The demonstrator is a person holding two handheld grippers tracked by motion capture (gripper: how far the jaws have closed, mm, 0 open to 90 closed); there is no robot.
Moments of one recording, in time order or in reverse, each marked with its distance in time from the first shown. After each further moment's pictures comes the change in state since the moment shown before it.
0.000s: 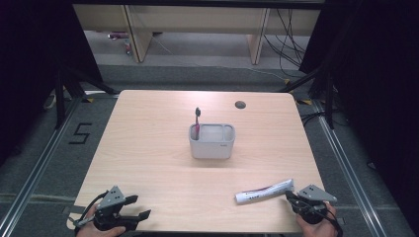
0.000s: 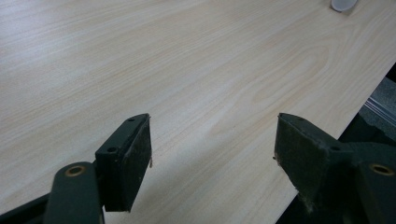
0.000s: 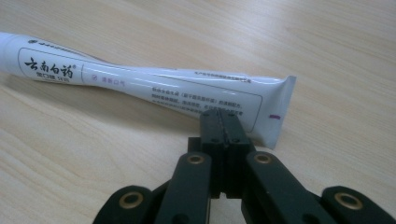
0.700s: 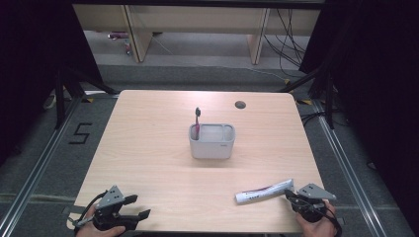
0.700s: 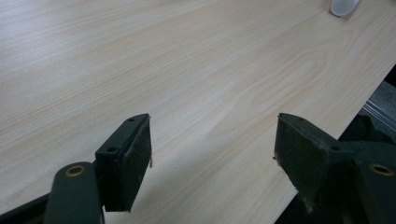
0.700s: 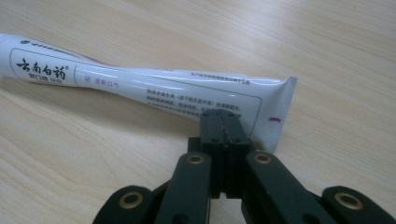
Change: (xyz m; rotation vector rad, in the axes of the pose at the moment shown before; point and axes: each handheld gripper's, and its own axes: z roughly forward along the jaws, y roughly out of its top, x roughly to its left) left arm -0.002 0.001 -0.001 -0.014 0.006 -0.023; right arm -0.004 0.000 0.006 -0.005 0.023 -0.009
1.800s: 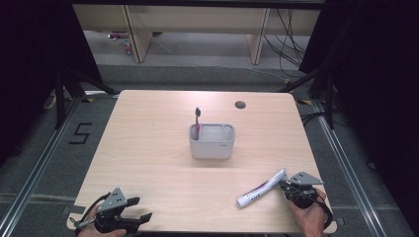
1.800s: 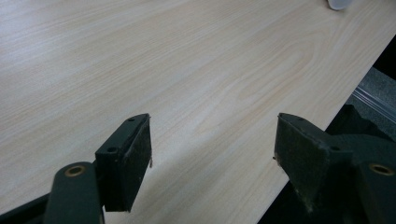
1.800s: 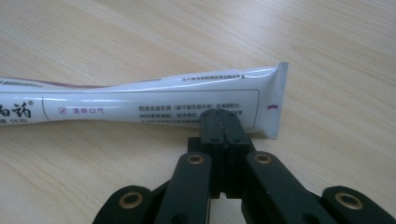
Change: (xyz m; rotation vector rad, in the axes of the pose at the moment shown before) left arm -0.005 -0.001 0.001 0.020 -0.032 0.037; right arm -0.004 0.026 0.028 0.044 -0.030 -0.034
